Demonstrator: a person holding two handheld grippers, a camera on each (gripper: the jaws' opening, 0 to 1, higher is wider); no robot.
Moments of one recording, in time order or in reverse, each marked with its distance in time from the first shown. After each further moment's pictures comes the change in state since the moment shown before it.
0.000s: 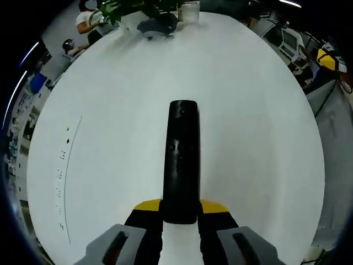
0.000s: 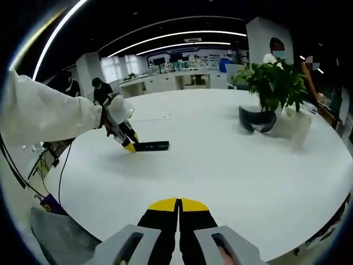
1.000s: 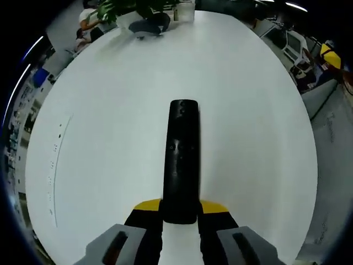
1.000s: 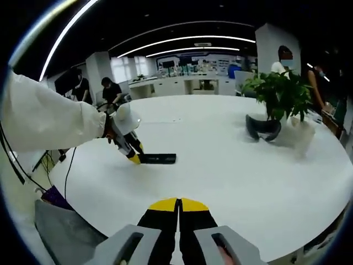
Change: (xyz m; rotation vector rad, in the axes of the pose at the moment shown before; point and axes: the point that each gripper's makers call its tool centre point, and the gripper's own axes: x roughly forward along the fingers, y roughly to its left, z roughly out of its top) left arm -0.002 -0.057 -0.001 -0.022 0.015 0.000; right arm -0.017 0.016 0.003 -0.052 -0.032 0.040
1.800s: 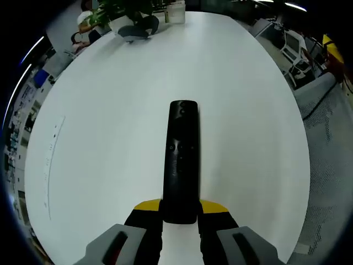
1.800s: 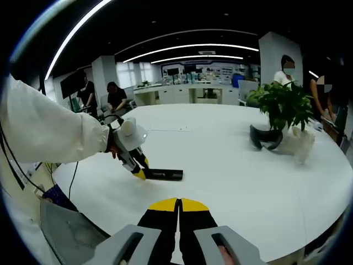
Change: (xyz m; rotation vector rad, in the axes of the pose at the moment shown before) left arm -0.001 -0.047 -0.004 -0.011 -0.023 0.004; right arm -0.020 0.027 0.007 -0.029 -0.065 0.015
